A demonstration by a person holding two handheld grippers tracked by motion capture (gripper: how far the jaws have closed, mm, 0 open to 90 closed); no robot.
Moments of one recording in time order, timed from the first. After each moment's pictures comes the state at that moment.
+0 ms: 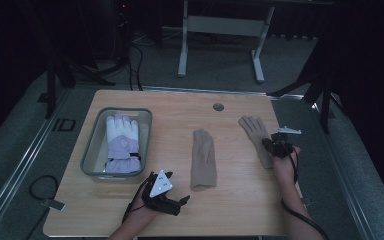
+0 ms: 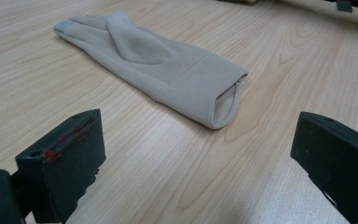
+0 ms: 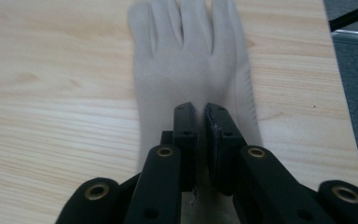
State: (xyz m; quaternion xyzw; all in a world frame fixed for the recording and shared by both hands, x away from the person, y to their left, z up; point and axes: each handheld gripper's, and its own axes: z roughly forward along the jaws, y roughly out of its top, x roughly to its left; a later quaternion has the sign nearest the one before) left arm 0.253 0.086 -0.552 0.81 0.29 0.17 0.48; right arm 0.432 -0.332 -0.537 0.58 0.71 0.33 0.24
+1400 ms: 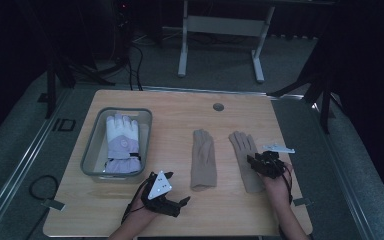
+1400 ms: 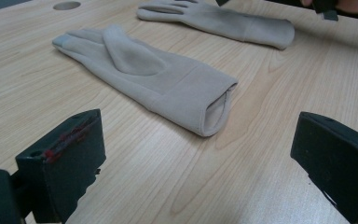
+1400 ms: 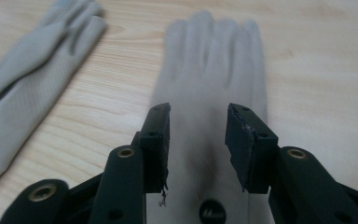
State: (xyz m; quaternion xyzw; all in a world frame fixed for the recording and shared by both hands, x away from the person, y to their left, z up) left arm 0.247 0.086 -0.546 0.81 0.27 0.17 0.49; right arm 0.357 -0.288 -0.526 0.52 0.75 0.36 0.21
